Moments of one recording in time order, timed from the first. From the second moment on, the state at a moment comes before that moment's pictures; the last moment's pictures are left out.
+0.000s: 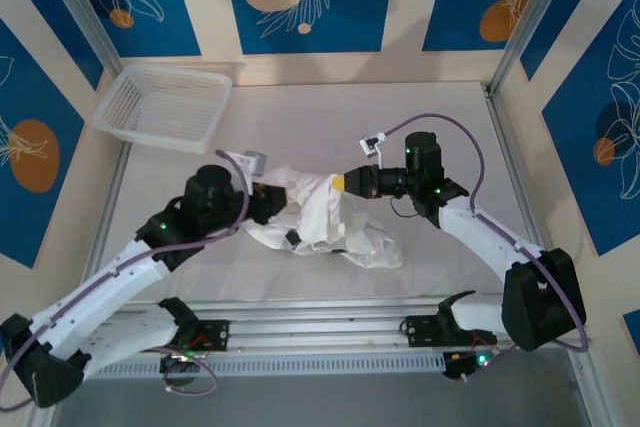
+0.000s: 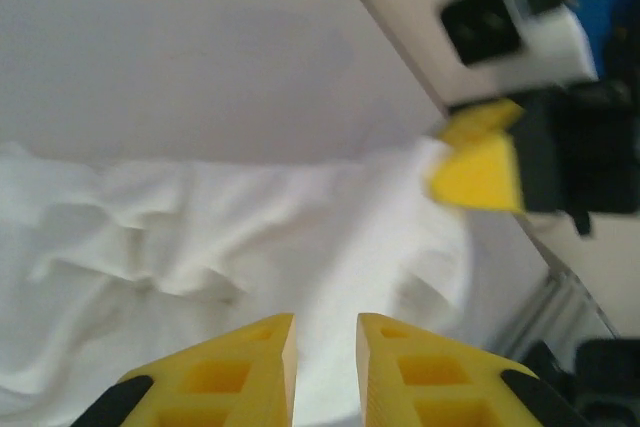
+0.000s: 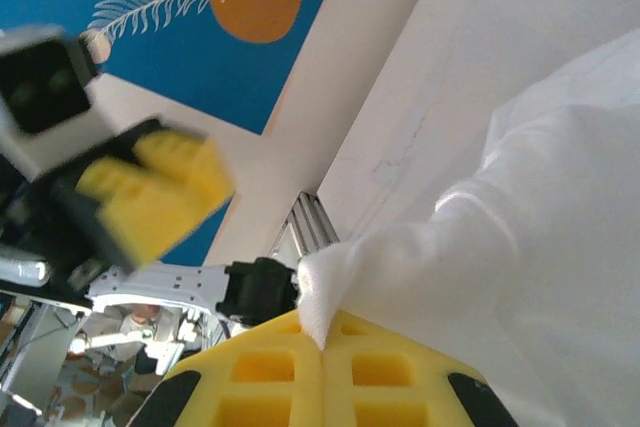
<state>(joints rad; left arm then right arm) -0.78 0.96 0.89 -0.37 0.13 -0.55 0.37 1.27 0.79 0.08 -1.03 0.73</state>
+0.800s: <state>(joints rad) -0.78 1.37 0.96 -0.32 -0.01 -0.51 0.28 1.26 0.82 -0.10 -0.99 0.73</state>
